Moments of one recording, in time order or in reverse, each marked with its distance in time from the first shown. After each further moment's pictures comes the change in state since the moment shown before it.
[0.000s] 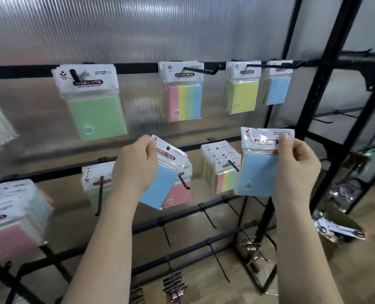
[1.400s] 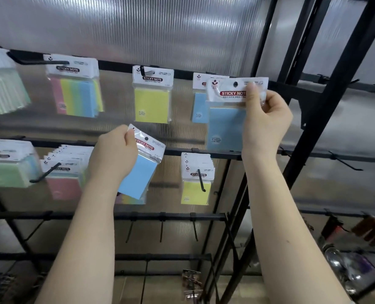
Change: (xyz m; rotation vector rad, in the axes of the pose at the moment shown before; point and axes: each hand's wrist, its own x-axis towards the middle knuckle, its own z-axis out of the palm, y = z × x) left_hand 0.008 0.221 0.182 0.209 0.250 -0.381; right_hand 0.283 0.006 -0.068 0.318 -0.415 -0.108
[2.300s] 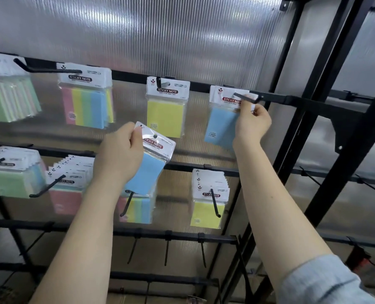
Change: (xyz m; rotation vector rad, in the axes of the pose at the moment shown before) left_hand 0.034 -0.009 0.006 -0.117 0.121 0.174; right_hand 0.060 0.087 0.069 -0.020 0.095 0.280
